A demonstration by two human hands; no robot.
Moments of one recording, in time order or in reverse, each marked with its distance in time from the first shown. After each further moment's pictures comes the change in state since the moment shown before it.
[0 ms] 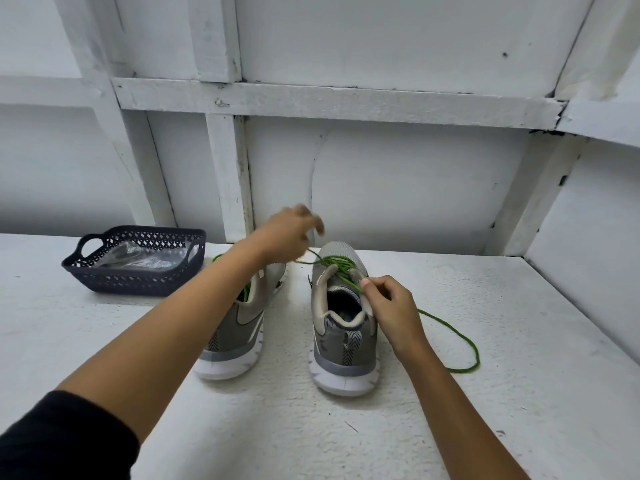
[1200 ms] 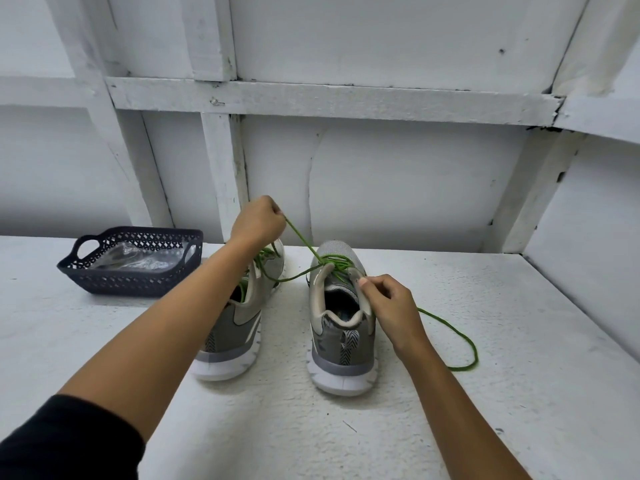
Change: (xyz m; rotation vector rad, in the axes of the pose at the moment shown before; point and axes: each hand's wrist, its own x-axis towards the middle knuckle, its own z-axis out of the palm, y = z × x) left_hand 0.004 -0.016 -0.005 -0.257 0.311 -0.478; right_hand 0.001 0.001 -0.003 0.022 -0.021 0.002
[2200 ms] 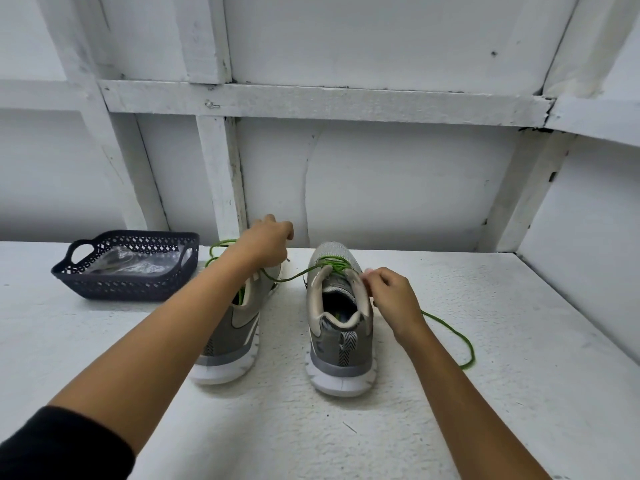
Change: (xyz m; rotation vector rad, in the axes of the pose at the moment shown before) left_hand -0.016 0.004 0.002 0.449 -0.376 0.205; right_hand 0.016 -0.009 -0.003 -0.095 0.021 0.045
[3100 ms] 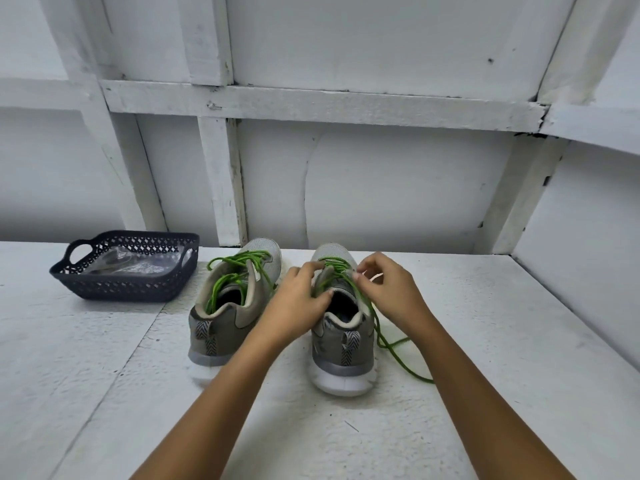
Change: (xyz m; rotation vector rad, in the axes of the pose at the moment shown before) left_hand -0.069 0.042 0.062 -0.718 0.180 0.046; right_hand -0.011 -0.028 -0.009 -0.325 -0.079 -0.247
